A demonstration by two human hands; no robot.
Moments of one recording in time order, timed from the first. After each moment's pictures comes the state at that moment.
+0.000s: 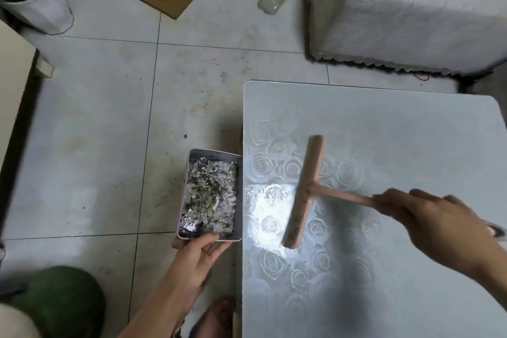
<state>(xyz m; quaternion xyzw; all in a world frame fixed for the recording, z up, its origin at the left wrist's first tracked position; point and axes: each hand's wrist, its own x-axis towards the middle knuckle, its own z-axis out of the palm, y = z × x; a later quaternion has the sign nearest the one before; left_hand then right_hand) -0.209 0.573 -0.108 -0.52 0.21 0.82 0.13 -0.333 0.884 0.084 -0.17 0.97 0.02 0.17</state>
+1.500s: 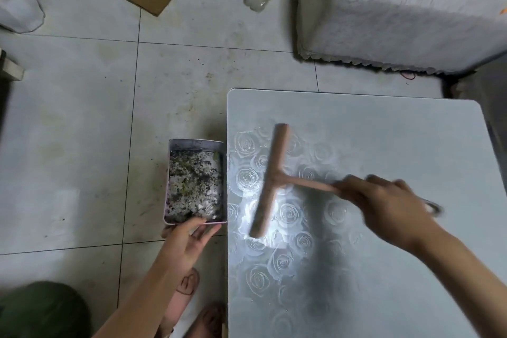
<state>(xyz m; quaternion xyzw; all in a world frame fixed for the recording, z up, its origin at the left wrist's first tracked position) -0.264 0.564 -0.132 -0.54 0.16 0.82 0.10 -0.381 0.857 0.060 -0.16 0.96 0.01 0.23</state>
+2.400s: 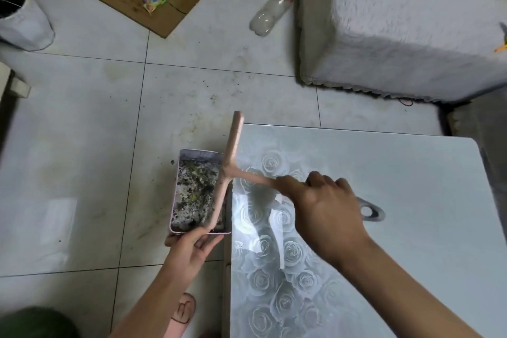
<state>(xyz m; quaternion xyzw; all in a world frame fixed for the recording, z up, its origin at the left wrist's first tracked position) -0.311 0.552 -0.123 -0.52 0.16 0.83 0.09 -0.420 0.737 0.069 -0.22 0.97 0.06 0.11</state>
